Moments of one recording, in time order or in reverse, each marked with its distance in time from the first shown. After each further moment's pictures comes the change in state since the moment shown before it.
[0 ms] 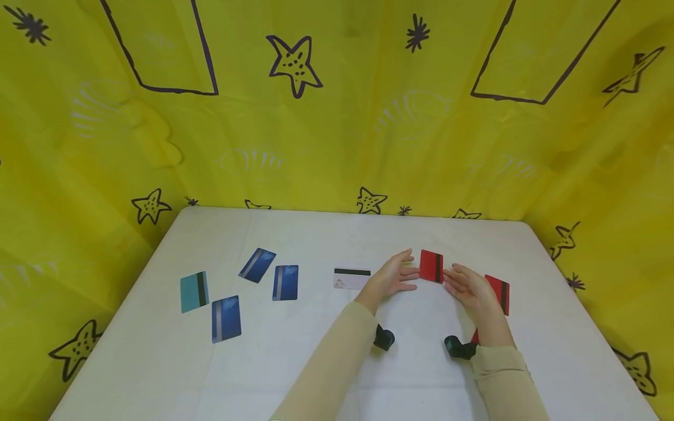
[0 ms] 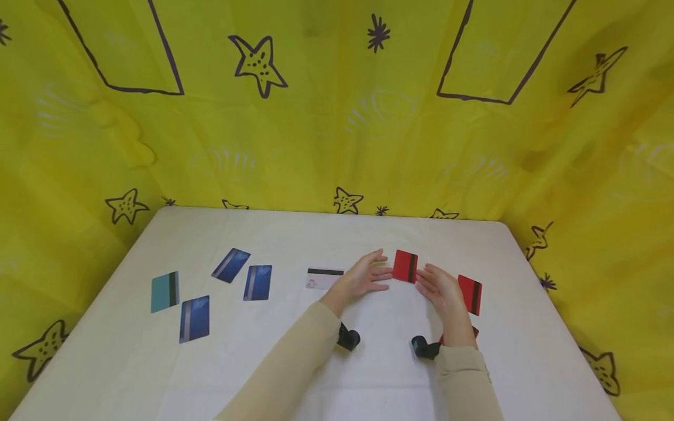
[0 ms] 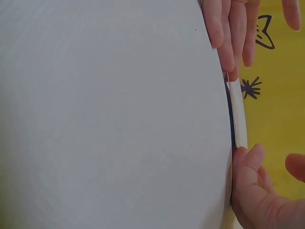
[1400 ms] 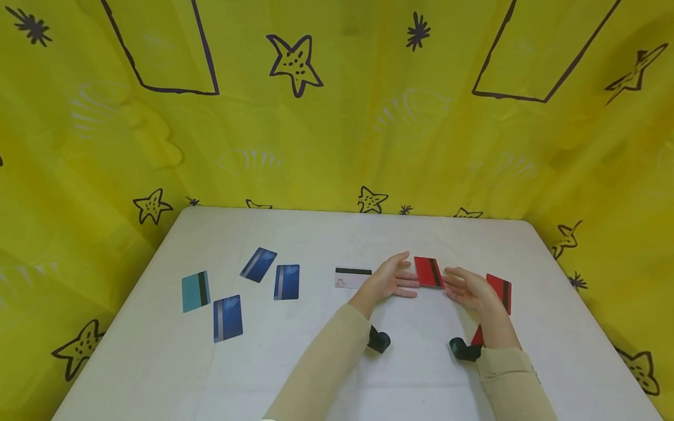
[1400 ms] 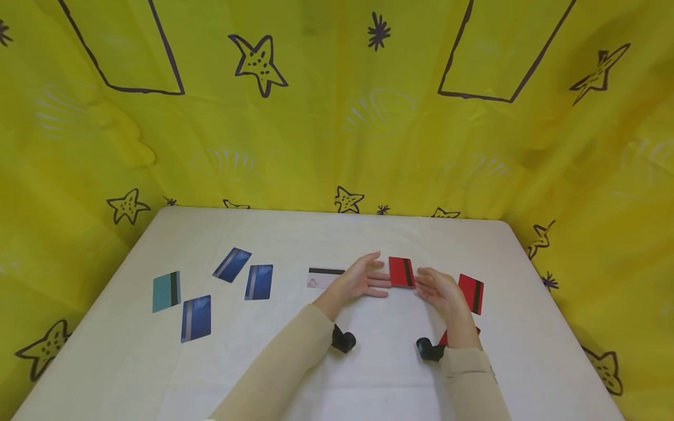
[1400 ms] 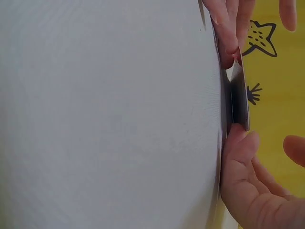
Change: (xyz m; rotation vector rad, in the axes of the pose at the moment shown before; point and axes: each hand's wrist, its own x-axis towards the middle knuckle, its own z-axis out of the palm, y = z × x) left_hand -0.009 0.001 -0.008 -0.046 -0.009 -0.079; right_hand -0.002 0.001 0.000 -0.191 -0.114 0.027
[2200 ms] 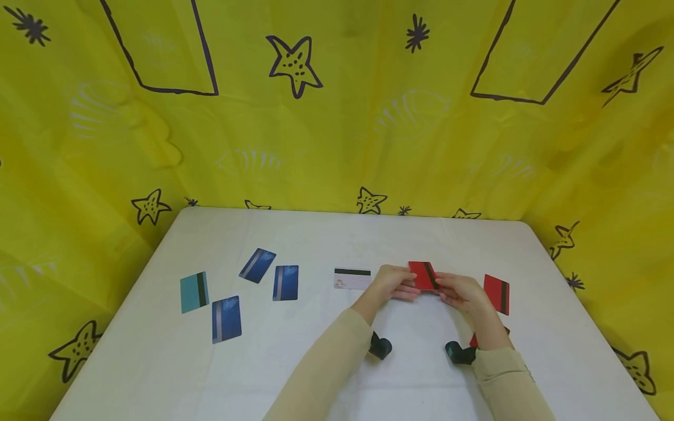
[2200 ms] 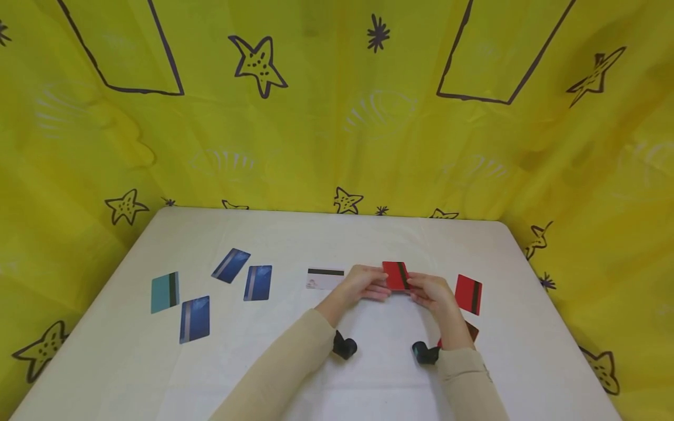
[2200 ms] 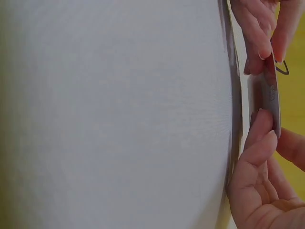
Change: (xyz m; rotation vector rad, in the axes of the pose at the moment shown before) left_hand -0.004 -0.013 0.010 0.123 0.181 0.096; right_hand 0.003 0.012 0.009 -0.191 0.049 -0.044
